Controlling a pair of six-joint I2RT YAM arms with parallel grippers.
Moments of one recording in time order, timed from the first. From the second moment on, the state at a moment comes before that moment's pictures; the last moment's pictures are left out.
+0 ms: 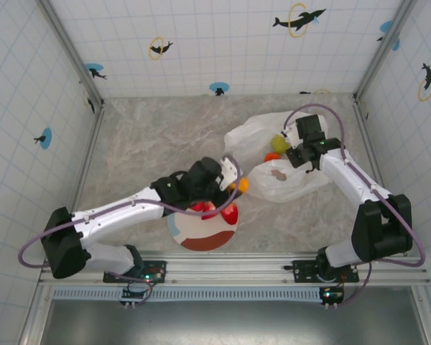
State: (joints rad) left arm -0.99 1.33 1.00 -0.33 0.03 0.02; right arm 0.28 1.45 1.07 -0.60 0.12 -0.32
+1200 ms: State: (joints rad) left arm -0.94 2.15 1.57 -0.01 0.32 -0.14; right arm 0.11 1.30 0.91 -0.34 -0.45 0.04
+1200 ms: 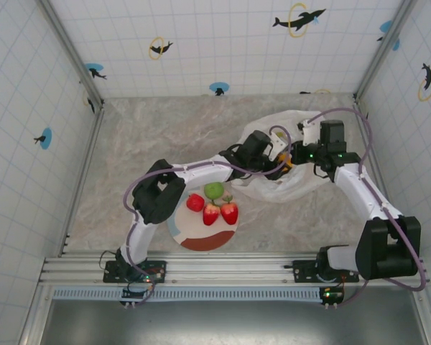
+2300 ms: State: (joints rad) left arm -0.94 2.29 1.55 0.23 0.39 -0.39; right arm 0.04 1.31 0.89 -0.30 -0.54 0.22
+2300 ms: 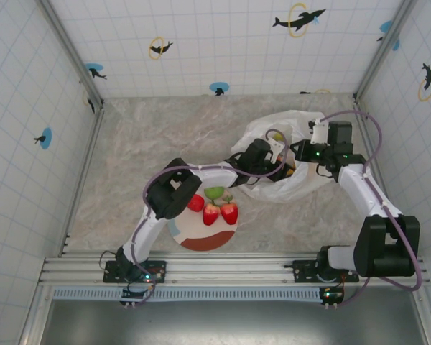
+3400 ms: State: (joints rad) left arm -0.91 1.97 1.34 0.21 0.25 -0.37; right arm -0.01 1.31 0.87 -0.32 -0.59 0.14
